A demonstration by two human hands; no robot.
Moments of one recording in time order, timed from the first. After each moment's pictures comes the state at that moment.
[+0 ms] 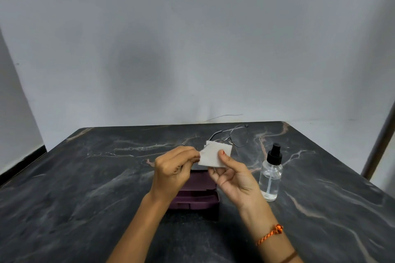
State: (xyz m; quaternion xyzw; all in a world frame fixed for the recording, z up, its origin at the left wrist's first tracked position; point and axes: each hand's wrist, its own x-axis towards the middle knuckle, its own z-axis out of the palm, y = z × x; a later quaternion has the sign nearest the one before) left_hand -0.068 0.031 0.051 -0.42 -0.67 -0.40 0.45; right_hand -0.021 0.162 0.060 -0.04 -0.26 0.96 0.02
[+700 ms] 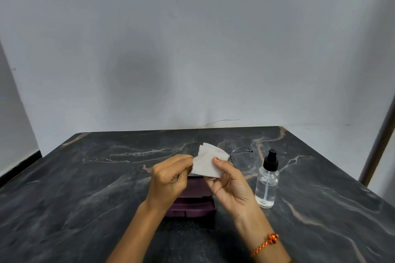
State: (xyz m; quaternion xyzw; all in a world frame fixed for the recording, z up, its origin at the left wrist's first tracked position) left_hand -0.072 0.032 0.046 -0.44 -0.68 -0.40 0.44; right_hand -0.021 0.161 0.059 -0.01 -0.26 0.97 0.02
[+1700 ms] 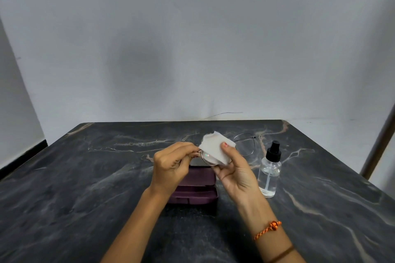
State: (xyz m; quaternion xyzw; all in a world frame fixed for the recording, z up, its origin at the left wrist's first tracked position) left_hand -0.067 0.031 0.051 -0.42 -0.67 -0.42 0.45; right_hand -0.023 0.164 0.058 -0.03 -0.31 0.95 0.08
